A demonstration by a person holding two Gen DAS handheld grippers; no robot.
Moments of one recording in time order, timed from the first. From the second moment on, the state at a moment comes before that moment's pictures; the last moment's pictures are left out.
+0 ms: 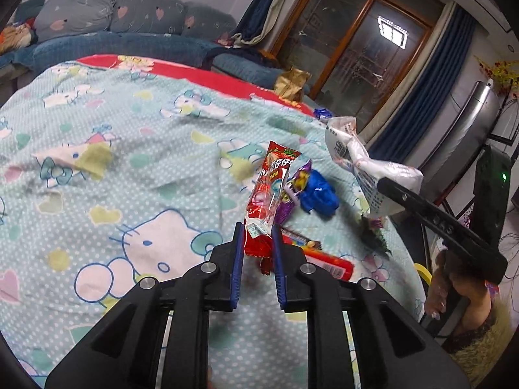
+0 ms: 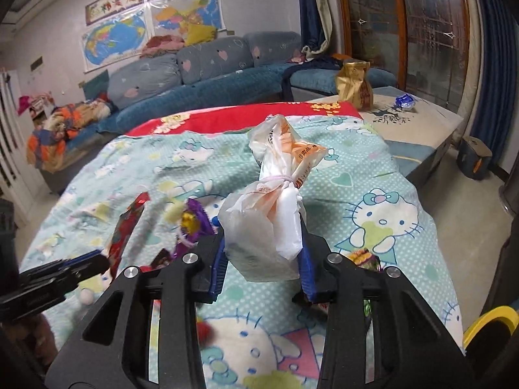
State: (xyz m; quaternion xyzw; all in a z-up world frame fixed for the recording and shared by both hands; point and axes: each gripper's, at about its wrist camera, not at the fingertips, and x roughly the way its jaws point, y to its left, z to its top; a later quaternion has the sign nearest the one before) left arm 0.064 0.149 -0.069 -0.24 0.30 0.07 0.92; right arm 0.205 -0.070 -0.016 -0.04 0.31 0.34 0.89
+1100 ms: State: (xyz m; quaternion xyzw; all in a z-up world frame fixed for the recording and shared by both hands) left arm 0.058 0.089 -0.030 -0.17 0.27 0.01 0.95; right arm 0.140 -0.139 0.004 -0.02 0.29 0.35 0.89
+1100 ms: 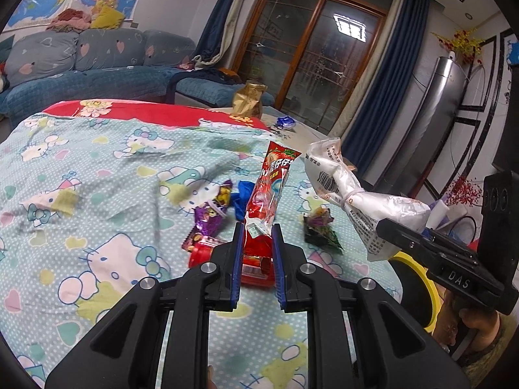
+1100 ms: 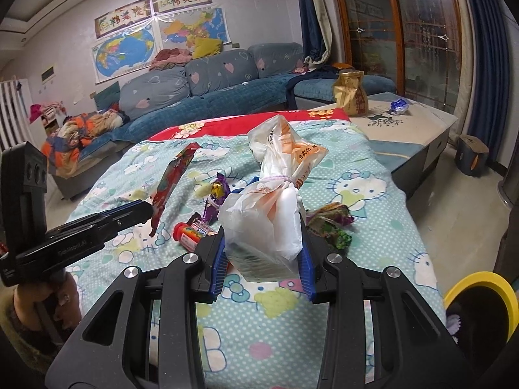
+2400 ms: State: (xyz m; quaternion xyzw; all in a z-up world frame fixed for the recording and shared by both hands) left arm 0.075 -0.015 -0.026 -0.09 0.28 -0.09 0.95; right arm 0.138 -0.258 -0.005 0.03 0.30 0.26 0.92
